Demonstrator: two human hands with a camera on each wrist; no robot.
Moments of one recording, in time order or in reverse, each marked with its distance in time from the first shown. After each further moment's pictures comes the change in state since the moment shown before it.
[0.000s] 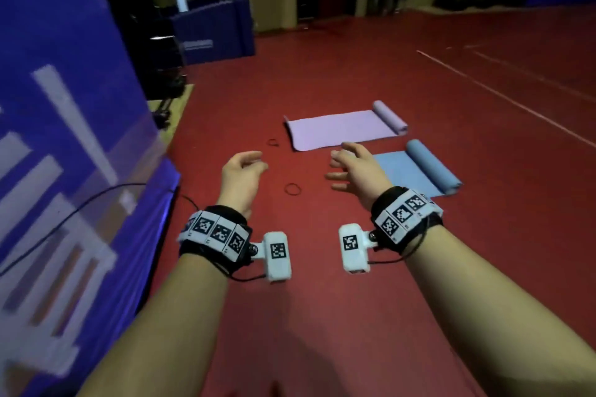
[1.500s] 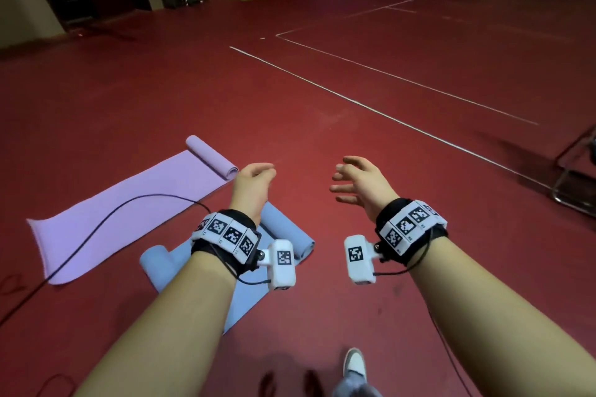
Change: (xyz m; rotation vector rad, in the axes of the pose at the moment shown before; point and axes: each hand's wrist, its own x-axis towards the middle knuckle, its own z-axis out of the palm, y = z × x) left_hand 0.434 -0.013 1.123 0.028 -0.621 -0.102; right_hand 0.688 -0.075 -0.858 0.071 0.600 0.054
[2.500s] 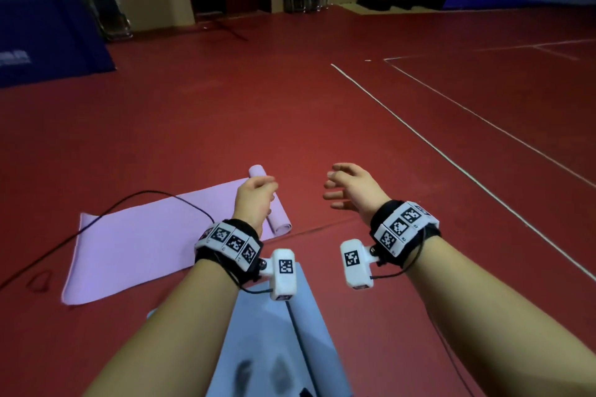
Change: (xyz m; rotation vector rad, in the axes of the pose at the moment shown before) left_hand 0.527 0.090 -0.028 -0.093 0.357 -0.085; right_hand 0.552 -0.151 0.256 -0.203 -0.432 0.025
